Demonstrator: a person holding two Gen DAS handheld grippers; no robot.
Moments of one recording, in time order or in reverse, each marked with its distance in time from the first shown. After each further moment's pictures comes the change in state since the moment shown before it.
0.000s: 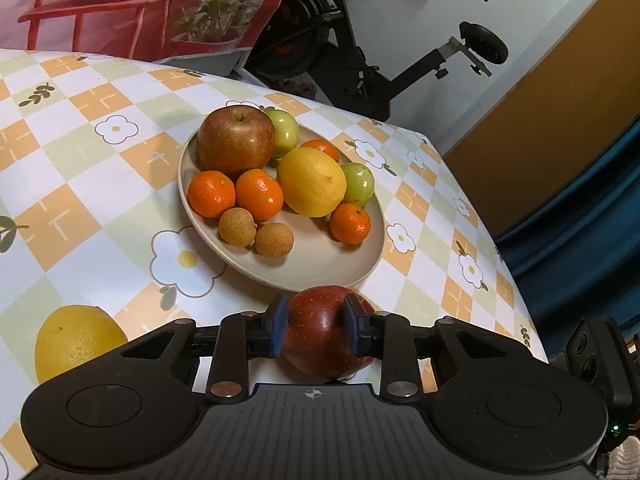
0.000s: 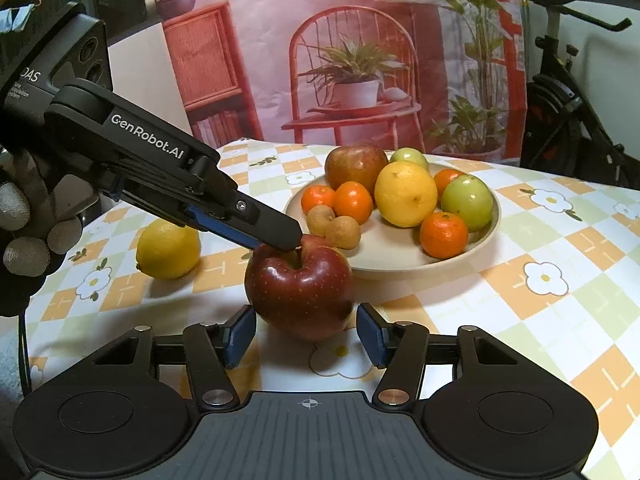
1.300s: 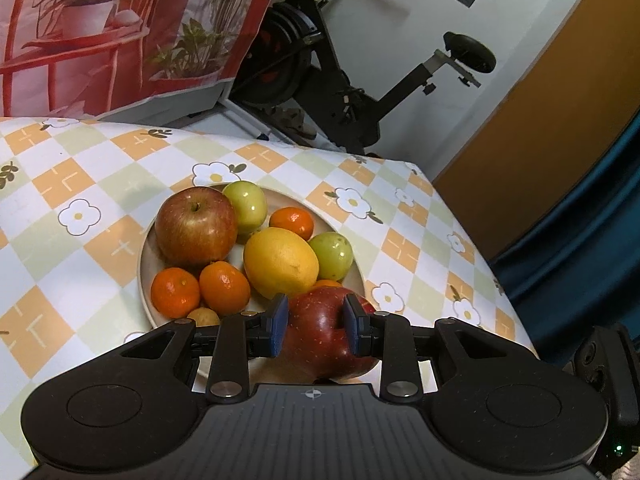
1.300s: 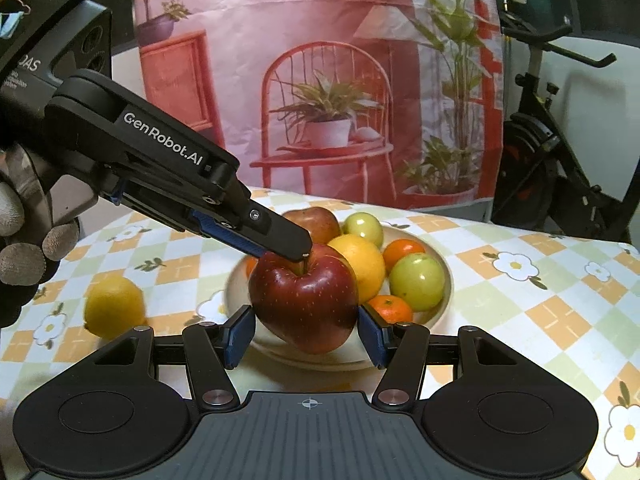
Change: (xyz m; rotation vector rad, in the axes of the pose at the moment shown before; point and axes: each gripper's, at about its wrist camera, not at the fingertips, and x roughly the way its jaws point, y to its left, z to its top) left arm 0.022 -0.027 0.053 0.076 -0.049 0.012; right arm 0.009 -0.030 0.036 -0.032 -0.093 -0.091
